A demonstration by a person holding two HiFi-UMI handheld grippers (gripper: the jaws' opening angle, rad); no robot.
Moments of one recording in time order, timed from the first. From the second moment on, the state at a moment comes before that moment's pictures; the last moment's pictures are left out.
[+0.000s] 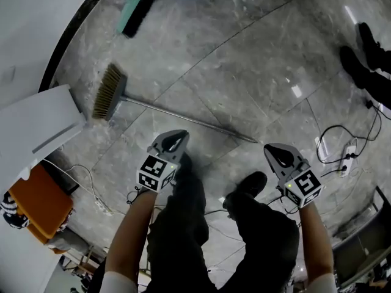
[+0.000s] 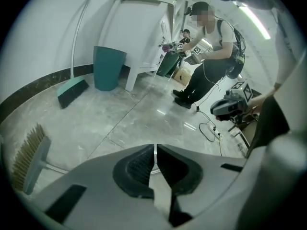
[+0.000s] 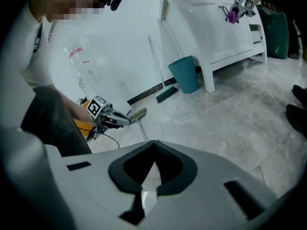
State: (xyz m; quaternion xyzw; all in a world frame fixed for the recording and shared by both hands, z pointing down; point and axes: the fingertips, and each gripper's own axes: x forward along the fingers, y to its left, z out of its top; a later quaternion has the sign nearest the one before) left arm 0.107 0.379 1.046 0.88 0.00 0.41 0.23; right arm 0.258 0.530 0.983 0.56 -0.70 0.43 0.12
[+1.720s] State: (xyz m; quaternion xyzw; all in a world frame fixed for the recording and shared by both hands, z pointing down) left arm 0.091 0.401 1.112 0.88 0.04 0.41 0.24; right arm 0.171 0.596 1.244 0.36 -0.79 0.36 0.35
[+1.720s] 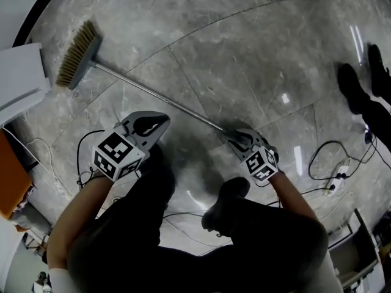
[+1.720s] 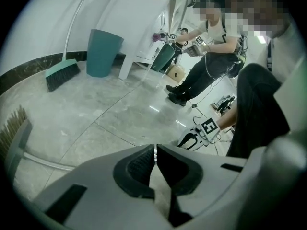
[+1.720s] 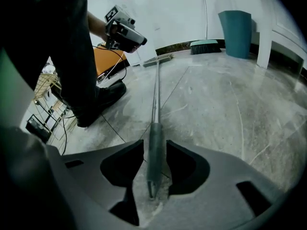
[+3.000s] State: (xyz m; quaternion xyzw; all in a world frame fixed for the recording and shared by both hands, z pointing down) left arm 0.113 0.401 1.061 0.89 0.04 0.38 0.27; right arm 0.229 0.538 1.122 0.41 -0.79 0.29 0.35
